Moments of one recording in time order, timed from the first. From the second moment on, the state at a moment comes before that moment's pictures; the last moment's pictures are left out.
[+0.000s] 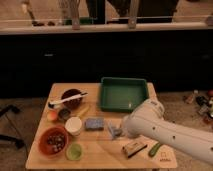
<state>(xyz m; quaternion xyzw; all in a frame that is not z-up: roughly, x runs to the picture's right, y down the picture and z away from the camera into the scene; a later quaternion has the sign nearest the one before) 0.090 0.202 0.689 -0.21 -0.14 -0.10 0.96</state>
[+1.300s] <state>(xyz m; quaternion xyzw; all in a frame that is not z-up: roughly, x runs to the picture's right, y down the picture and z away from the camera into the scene) 0.131 0.163 0.666 -0.16 -0.12 -0.07 0.98</state>
